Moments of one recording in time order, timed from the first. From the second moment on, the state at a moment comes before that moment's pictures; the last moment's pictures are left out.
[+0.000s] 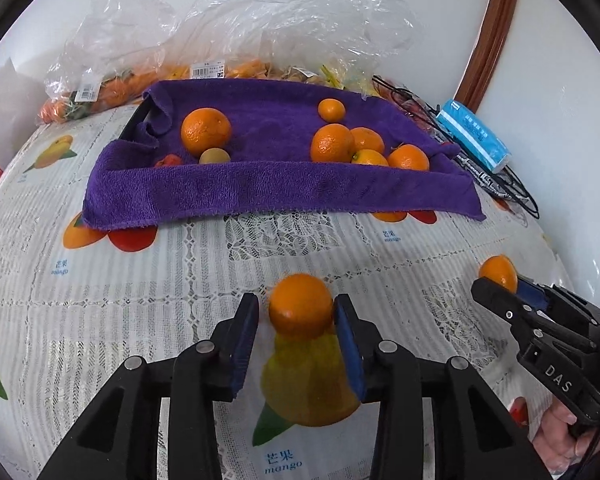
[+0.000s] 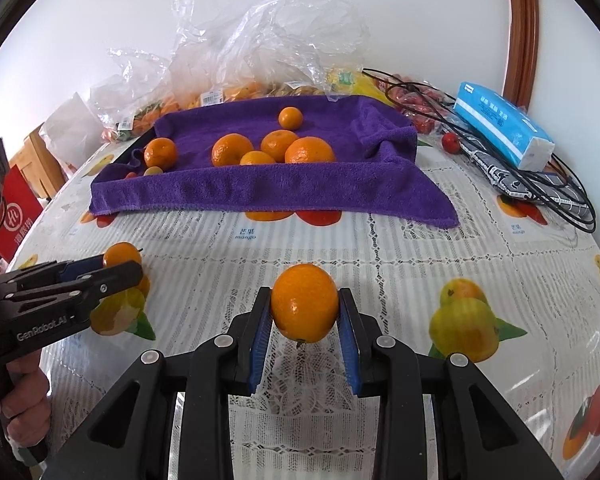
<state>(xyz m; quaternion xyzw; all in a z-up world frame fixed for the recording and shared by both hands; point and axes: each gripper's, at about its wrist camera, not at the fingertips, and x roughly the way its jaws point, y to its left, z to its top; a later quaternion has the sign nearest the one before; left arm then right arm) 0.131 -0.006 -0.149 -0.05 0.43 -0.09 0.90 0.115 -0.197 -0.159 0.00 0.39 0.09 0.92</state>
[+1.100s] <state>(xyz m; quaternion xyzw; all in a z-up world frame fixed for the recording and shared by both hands) 0.172 0.051 -0.070 -0.07 0.34 0.00 0.94 0.183 -0.175 -0.083 0.00 0.32 0.09 0.94</state>
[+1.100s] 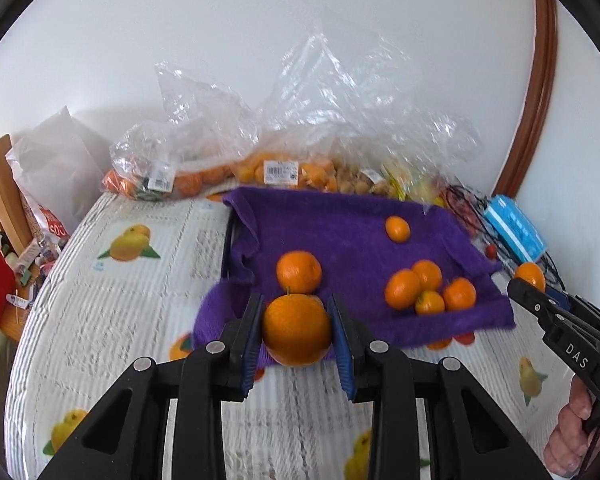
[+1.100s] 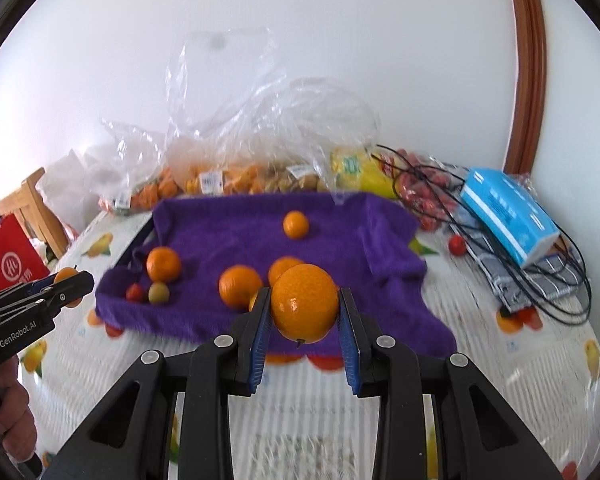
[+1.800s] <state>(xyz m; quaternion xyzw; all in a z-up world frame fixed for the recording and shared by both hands) 0.253 0.052 -0.082 -0.11 0.33 -0.03 0.94 0.270 -0.161 -0.087 0.01 0.31 0.09 0.95</state>
